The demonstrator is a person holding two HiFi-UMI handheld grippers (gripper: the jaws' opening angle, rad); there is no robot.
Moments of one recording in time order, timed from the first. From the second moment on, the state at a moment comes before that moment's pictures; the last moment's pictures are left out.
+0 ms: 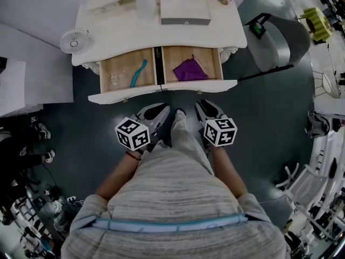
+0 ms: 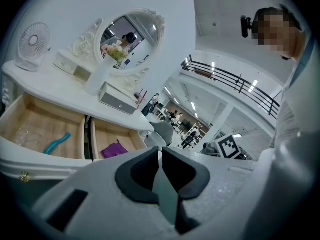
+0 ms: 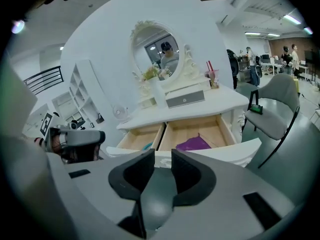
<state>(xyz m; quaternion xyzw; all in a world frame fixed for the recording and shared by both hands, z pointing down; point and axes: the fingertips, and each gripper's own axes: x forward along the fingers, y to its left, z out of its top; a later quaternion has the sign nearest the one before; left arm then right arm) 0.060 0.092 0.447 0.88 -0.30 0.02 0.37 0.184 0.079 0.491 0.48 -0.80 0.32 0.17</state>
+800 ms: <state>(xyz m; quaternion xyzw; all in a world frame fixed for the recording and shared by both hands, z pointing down) 0.070 0.065 0.523 0.85 -0.31 0.08 0.42 0.213 0.048 0.614 0.49 -0.74 0.37 0.29</state>
